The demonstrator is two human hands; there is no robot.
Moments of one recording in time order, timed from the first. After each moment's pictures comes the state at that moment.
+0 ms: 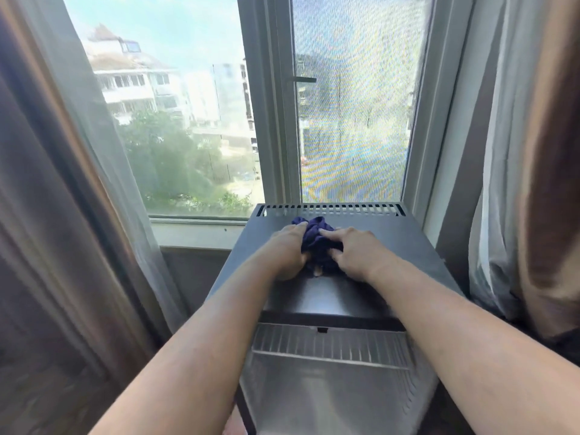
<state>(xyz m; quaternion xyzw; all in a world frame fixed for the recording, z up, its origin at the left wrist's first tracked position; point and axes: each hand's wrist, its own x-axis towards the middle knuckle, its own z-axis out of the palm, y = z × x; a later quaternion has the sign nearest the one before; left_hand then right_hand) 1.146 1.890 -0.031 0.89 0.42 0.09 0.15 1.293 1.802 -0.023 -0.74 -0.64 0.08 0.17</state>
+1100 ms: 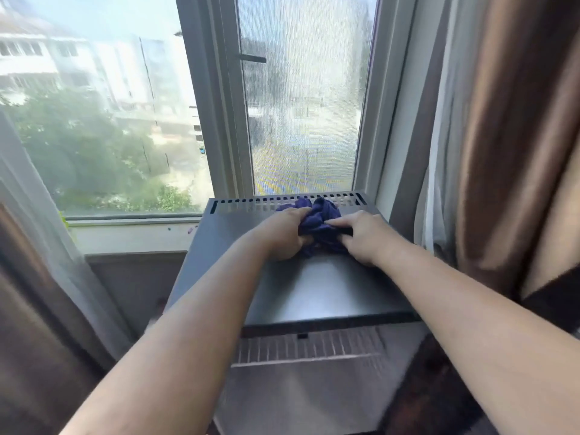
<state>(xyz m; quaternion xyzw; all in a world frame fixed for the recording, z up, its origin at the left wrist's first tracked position) 1.198 1.917 -0.024 0.94 0.29 0.08 0.16 1.341 1.793 -0.024 -0.81 -0.54 0.07 0.22</state>
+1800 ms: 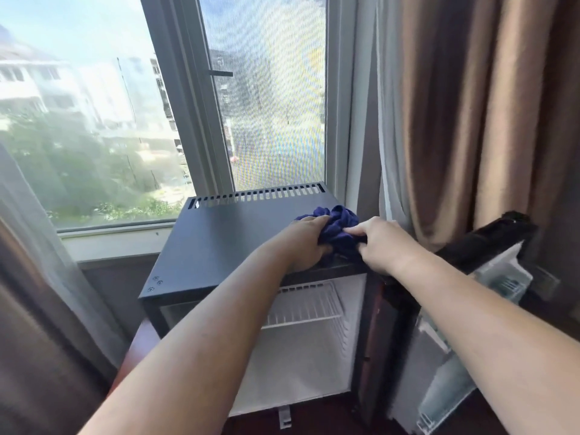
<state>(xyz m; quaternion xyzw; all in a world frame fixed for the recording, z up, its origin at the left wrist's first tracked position) 1.230 1.784 -0.030 0.96 0.22 0.08 0.15 1.357 1.653 -0.035 -0.85 -0.46 0.05 0.26</state>
